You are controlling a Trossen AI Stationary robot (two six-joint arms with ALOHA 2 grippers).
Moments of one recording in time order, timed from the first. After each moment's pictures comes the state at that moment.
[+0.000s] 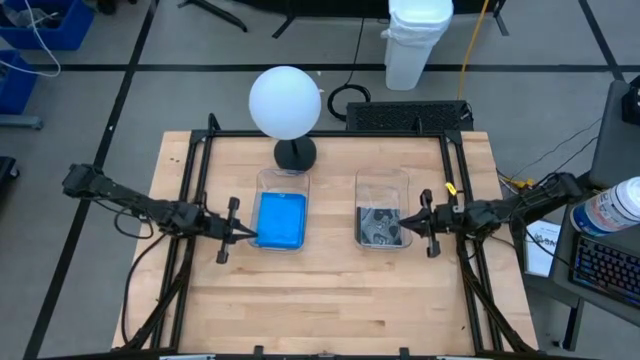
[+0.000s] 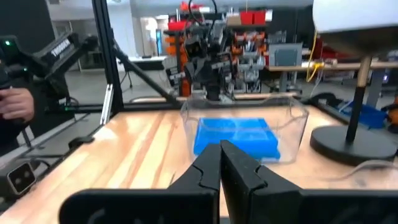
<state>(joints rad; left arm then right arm) -0.31 0.51 0.01 0.43 -0.14 0.22 0.33 0.28 0.02 0.29 0.31 0.05</state>
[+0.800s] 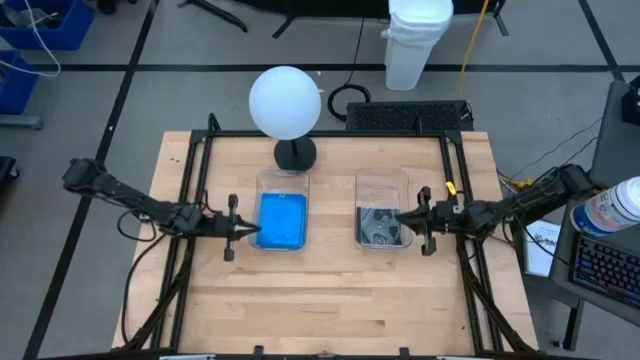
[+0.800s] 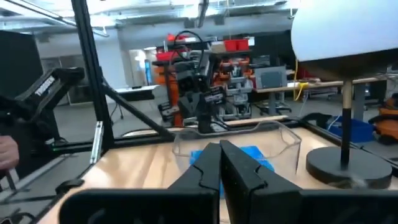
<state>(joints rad) -0.35 0.63 0.01 0.53 -0.33 0.15 0.33 0.54 0.01 0.68 0.39 0.06</state>
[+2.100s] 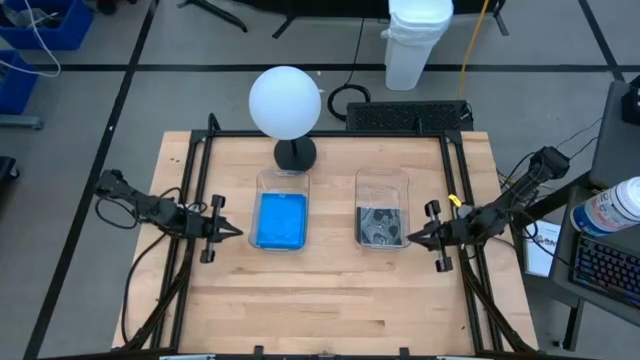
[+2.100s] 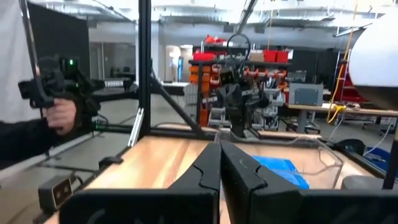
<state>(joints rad) -0.48 0.01 0.02 0.05 -0.29 0.29 0.70 0.44 0.01 0.62 0.58 -0.13</state>
